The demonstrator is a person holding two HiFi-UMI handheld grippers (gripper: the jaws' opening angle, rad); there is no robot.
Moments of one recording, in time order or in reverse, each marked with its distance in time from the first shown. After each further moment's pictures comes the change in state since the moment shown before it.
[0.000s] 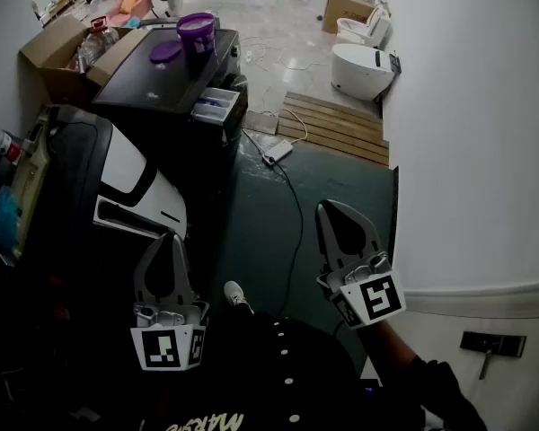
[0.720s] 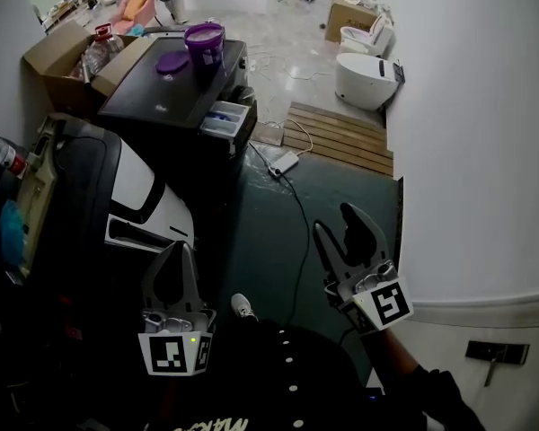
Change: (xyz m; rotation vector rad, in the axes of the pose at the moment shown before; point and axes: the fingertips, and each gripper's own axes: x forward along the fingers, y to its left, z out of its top) left arm 0.024 0.033 -0.006 -0.016 0.005 -0.022; right arm 0.034 0.005 -0.001 0.085 -0.033 0.016
